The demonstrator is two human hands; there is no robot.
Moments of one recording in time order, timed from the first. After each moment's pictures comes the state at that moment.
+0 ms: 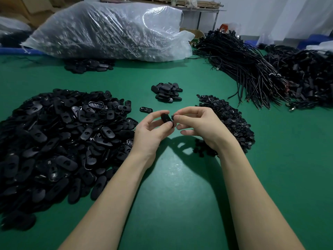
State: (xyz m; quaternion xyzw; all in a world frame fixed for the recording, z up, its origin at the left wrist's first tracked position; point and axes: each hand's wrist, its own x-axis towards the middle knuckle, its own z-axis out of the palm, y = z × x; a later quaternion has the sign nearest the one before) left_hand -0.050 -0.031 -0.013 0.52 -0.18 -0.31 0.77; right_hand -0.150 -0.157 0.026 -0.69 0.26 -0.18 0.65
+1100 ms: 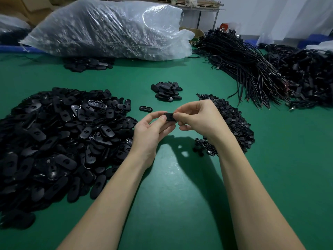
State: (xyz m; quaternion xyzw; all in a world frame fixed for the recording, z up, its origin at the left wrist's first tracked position) left_hand -0.051 -0.033 -0.012 0.47 -0.16 -0.33 0.80; right_hand -0.143 -0.150 0.038 -0.77 0.31 -0.21 0.51
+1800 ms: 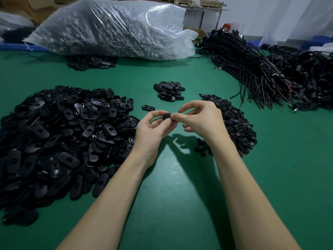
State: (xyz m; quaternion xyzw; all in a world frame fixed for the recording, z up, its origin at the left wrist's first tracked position) left_hand -0.052 -0.031 -0.015 0.47 -0.17 -0.31 0.81; right_hand -0.137 -0.143 0.034 -0.76 0.37 -0.25 0.47
